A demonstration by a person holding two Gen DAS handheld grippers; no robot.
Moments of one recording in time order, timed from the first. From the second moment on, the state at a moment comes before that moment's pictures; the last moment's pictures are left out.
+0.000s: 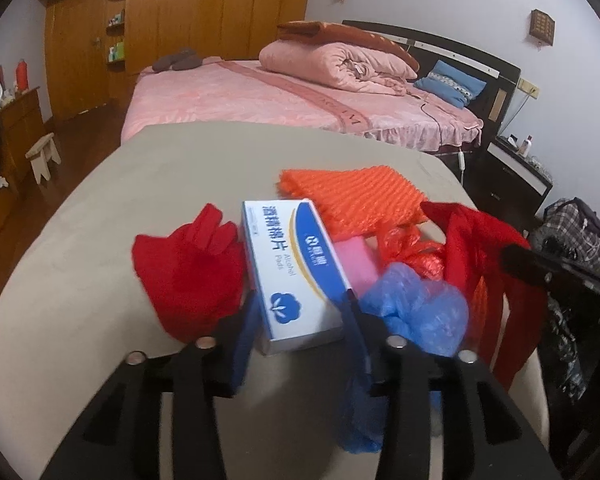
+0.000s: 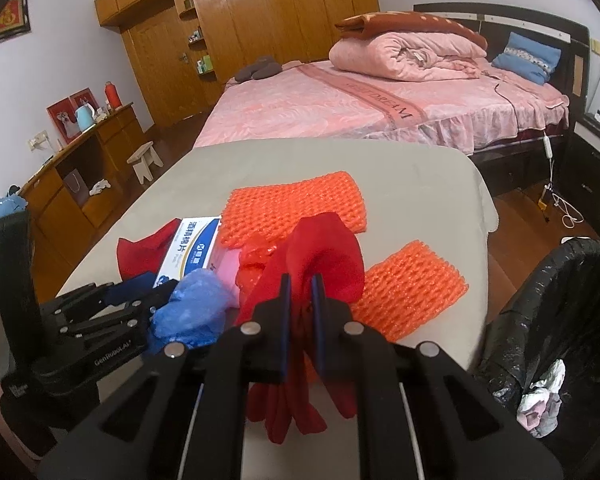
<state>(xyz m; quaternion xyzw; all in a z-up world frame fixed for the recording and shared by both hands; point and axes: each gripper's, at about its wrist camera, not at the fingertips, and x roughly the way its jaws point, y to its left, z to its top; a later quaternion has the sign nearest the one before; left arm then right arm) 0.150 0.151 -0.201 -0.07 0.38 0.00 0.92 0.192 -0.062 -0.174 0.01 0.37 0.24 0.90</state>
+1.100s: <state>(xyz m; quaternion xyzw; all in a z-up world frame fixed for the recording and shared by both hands) 0.181 0.175 -0.224 -0.11 0.42 0.03 0.90 0.189 -0.057 -0.180 0.01 0.38 0.24 0.89</state>
